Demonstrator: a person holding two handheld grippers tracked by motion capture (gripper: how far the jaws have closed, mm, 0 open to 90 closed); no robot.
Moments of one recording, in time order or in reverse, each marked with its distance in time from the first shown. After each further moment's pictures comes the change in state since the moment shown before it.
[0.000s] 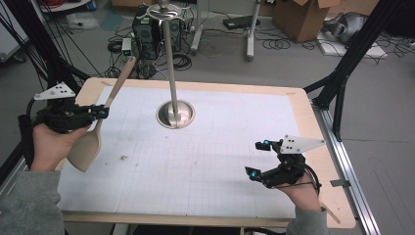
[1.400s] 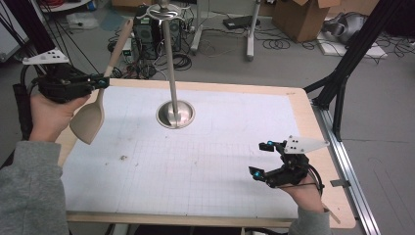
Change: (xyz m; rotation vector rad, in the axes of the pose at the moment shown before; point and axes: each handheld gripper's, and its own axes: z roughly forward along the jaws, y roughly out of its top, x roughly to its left) left arm 0.012 0.065 0.001 -0.097 -0.025 0.014; right arm -0.006 -0.008 -0.006 -0.004 -0.011 0.022
